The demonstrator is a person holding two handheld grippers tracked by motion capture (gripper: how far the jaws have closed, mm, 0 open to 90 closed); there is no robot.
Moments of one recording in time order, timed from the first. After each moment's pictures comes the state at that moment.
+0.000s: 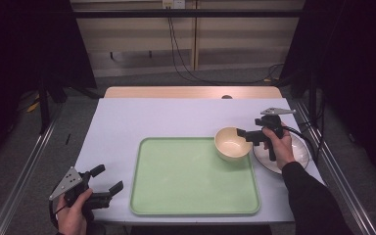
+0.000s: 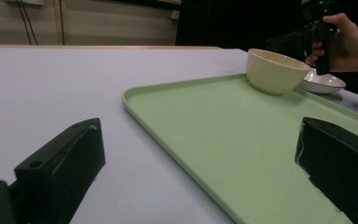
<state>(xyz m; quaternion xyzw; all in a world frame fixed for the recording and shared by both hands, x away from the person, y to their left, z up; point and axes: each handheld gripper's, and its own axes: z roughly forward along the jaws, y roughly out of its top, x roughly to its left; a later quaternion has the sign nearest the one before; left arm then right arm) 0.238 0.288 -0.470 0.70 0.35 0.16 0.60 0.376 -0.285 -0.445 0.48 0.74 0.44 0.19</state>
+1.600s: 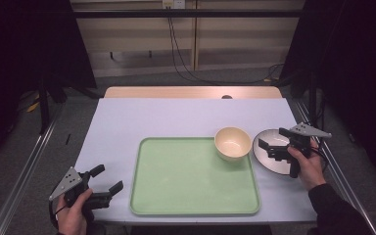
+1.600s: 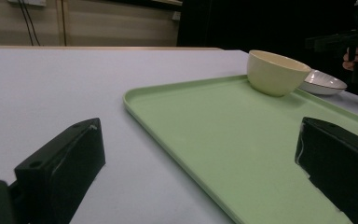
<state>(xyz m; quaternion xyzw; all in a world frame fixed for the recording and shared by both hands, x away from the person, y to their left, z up) 0.237 0.287 -0.470 0.70 0.36 0.16 0.60 0.299 -0.326 -0.436 0.48 0.69 0.48 0.26</state>
